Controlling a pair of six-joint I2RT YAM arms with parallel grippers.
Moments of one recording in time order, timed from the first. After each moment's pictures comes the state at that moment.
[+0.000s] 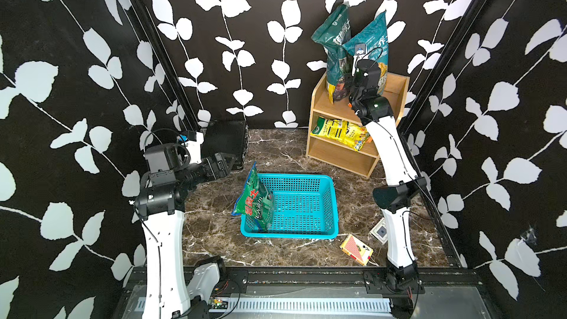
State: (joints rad) left arm 0.22 0.97 1.29 -0.92 0.69 -0.19; right arm 0.37 2.23 2.76 -0.52 0.60 -0.27
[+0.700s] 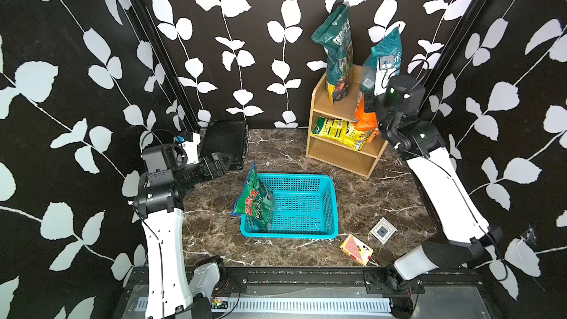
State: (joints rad) left arm 0.26 0.98 1.27 -0.92 0.72 -0.19; right arm 0.52 1.51 2.02 -0.55 0.58 -0.22
